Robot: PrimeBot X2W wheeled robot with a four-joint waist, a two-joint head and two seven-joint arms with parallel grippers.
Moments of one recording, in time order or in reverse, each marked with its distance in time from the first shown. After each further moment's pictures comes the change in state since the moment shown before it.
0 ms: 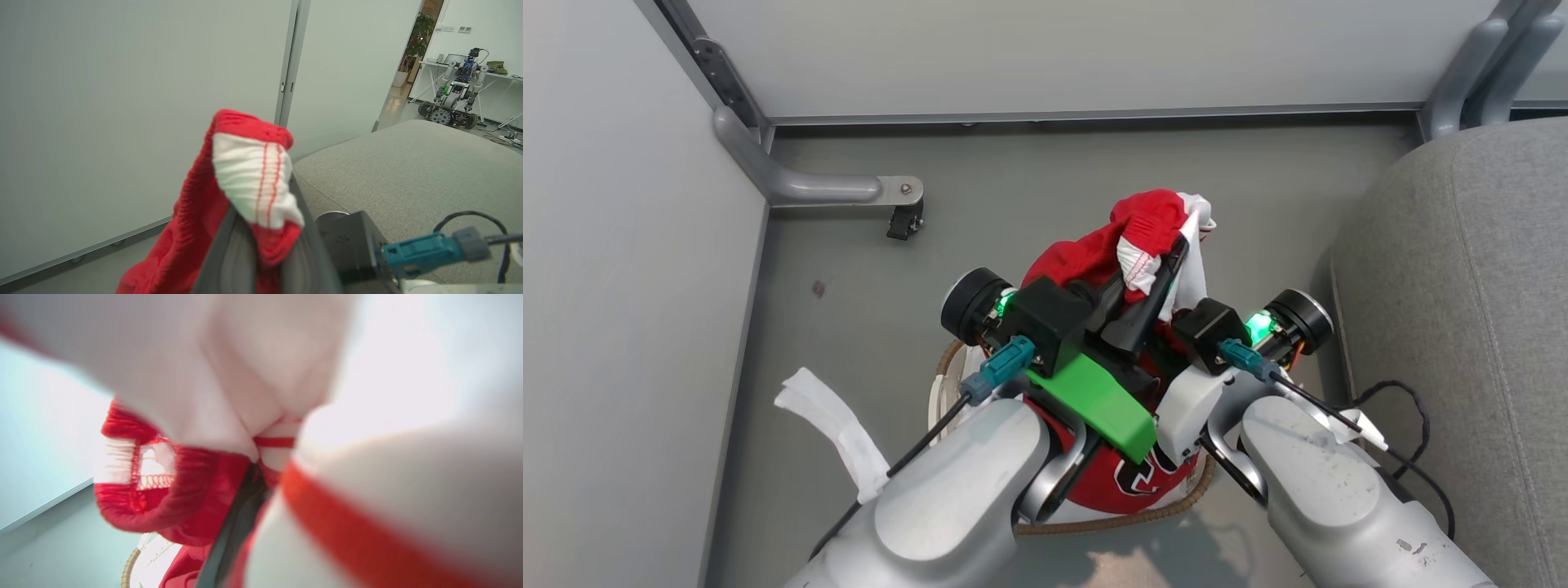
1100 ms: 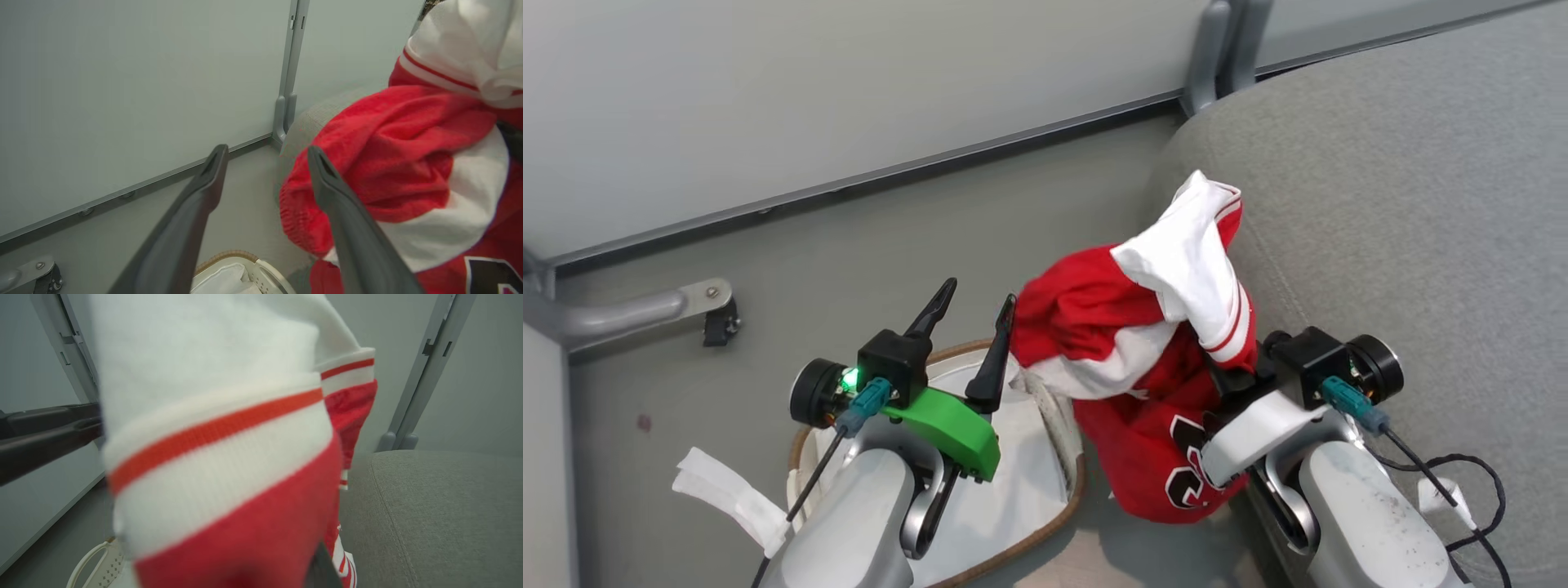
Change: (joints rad) left arm 0.212 0.019 0.389 0.232 0.236 -0.089 -0.003; right arm 0.241 -0.001 -0.224 -0.307 0.030 0.000 0.000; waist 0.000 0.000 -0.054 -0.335
